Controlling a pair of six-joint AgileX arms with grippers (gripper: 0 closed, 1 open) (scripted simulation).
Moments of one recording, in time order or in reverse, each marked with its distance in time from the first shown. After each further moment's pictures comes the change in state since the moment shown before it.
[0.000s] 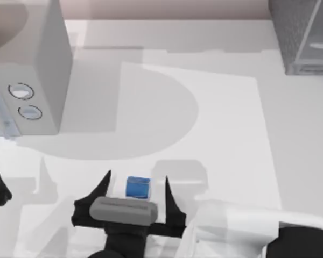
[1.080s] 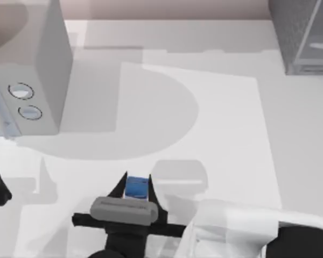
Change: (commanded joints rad) left arm 0.000 0.000 0.000 0.000 0.000 0.000; right arm 0.000 0.000 0.000 0.000 0.000 0.000
